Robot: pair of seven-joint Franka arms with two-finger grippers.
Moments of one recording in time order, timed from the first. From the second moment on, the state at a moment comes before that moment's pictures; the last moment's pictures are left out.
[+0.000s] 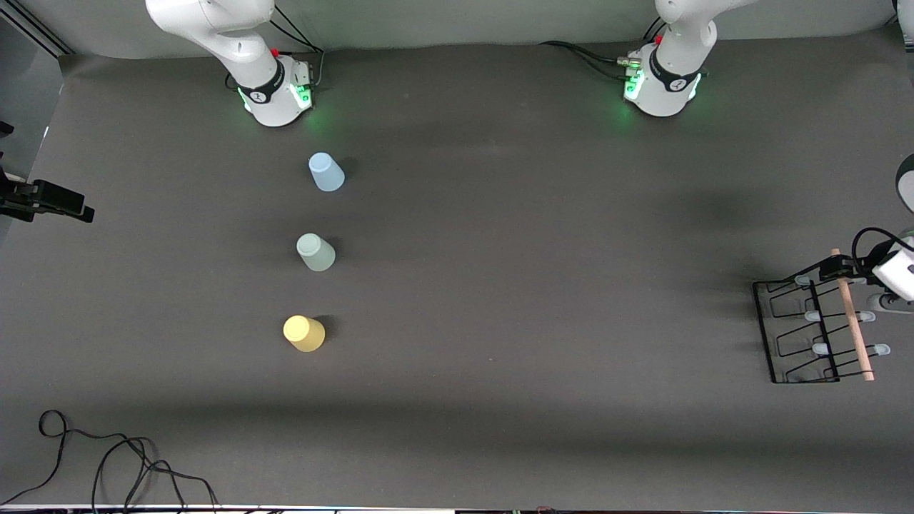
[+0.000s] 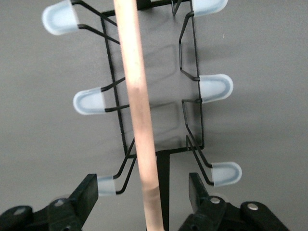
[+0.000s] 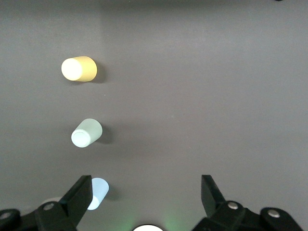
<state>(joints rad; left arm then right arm) 0.32 0.34 0.00 -1.87 0.10 2.16 0.39 0.09 0.09 -0.22 -1.47 0.01 1.45 -0.07</state>
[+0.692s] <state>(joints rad) 0.32 0.37 -0.01 -1.81 0.11 2.16 0.41 0.09 0.09 -0.23 -1.47 0.01 1.45 -0.07</state>
